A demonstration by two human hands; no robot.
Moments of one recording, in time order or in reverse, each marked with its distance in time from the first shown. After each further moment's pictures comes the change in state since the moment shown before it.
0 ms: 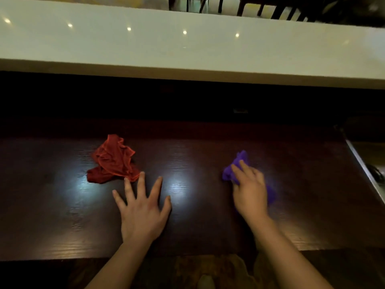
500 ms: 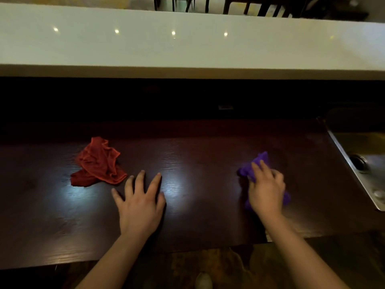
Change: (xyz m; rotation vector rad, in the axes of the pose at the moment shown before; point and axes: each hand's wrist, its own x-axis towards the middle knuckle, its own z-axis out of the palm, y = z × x) left_hand 0.006 0.024 0.002 -0.038 0.069 0.087; right_hand -0.006 0.064 -0.025 -0.125 0.075 0.201
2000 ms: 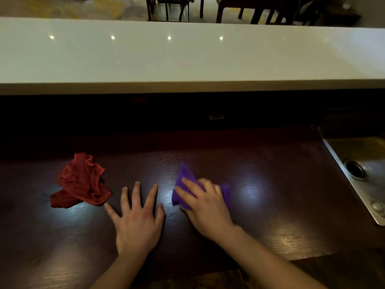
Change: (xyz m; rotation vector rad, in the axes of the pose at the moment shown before) left_hand 0.013 0.031 0.009 0.047 -0.055 -0.049; right_hand -0.011 -0.083 0.033 0.019 -0.145 -0.694
